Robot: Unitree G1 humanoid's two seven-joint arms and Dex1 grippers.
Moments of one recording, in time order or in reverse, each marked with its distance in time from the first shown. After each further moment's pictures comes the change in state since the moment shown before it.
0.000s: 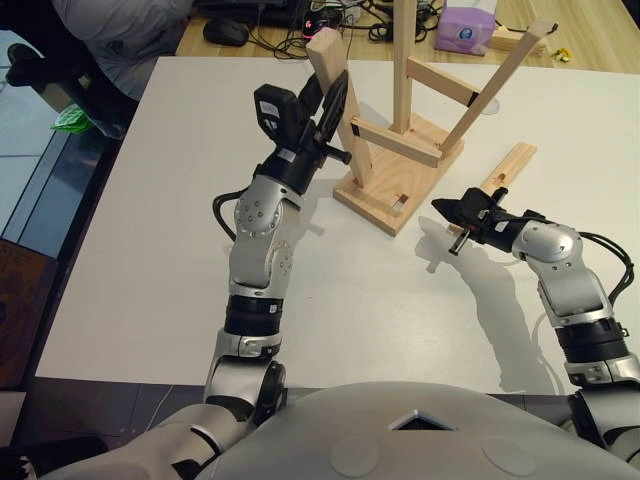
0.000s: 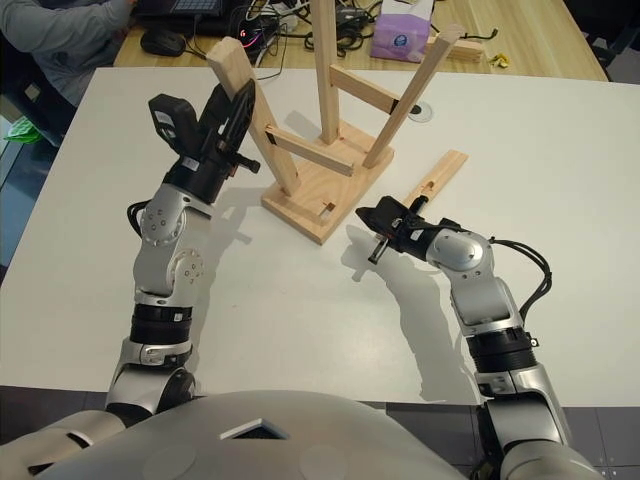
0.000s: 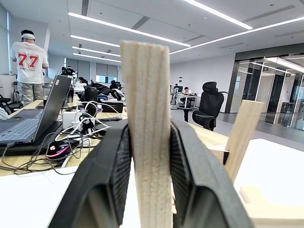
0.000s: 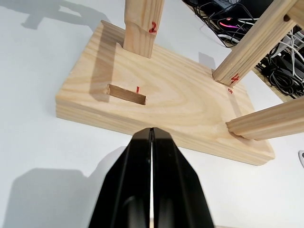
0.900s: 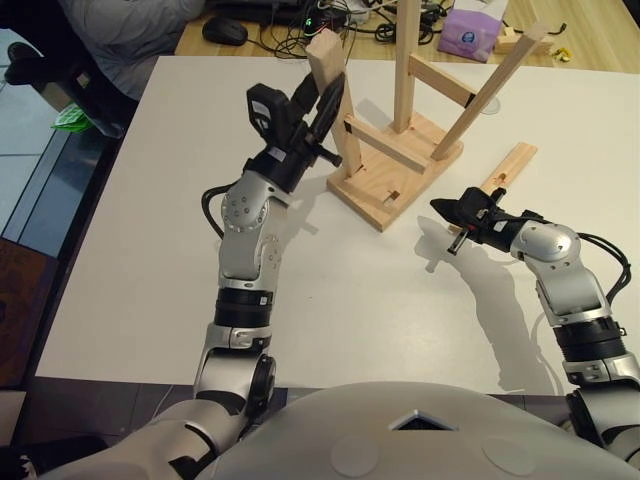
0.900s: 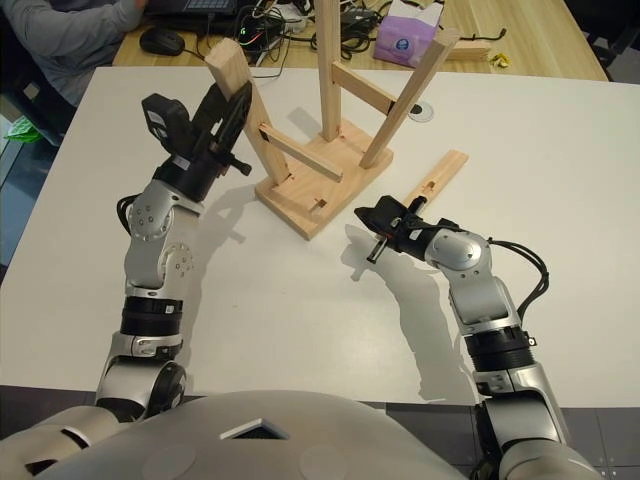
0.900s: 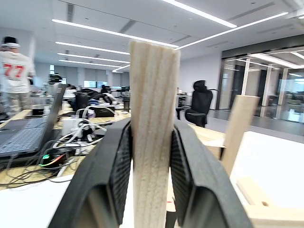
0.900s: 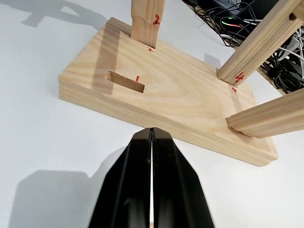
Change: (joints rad) left arm 0.010 0.044 -0.010 0.043 -0.039 -0.032 -0.163; right arm -0.002 0.009 0.001 0.015 0.016 -0.001 -0.002
